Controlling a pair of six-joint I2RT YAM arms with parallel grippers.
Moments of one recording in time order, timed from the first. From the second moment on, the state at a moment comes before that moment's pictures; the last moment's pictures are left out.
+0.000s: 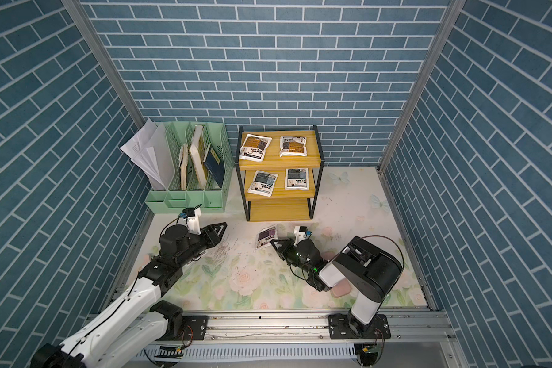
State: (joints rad) left arm -0.36 0.79 0.42 0.02 0.17 -0.72; right arm 0.85 1.70 0.36 1.12 -0.12 1.47
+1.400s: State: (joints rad) left arm -0.36 0.70 0.43 -0.20 0.07 -0.63; right arm 0.66 2.17 1.04 0.85 -0.18 1.37
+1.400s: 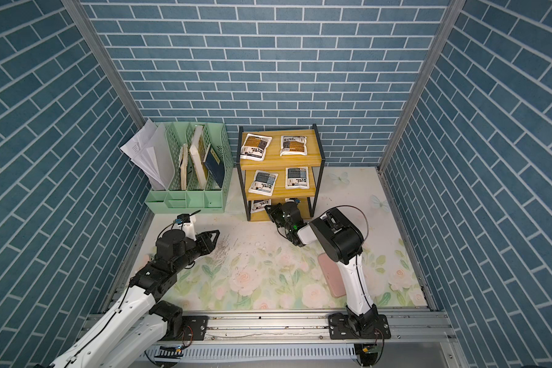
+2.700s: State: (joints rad) left arm 0.22 0.94 0.58 -0.53 0.00 -0.85; right arm 0.95 1.54 0.48 0.58 -0.13 1.38
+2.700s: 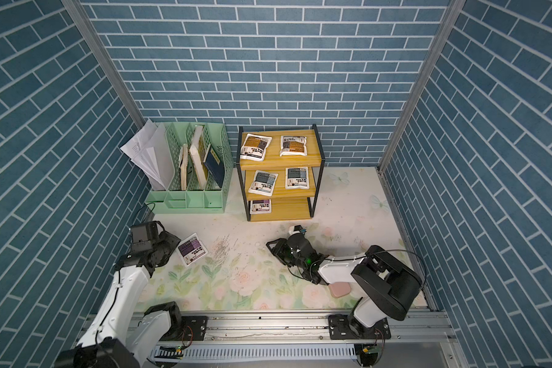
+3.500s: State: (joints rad) left arm 0.32 1.34 0.58 -0.26 0.06 -0.94; right arm 1.16 2.36 1.45 0.47 -0.16 1.48
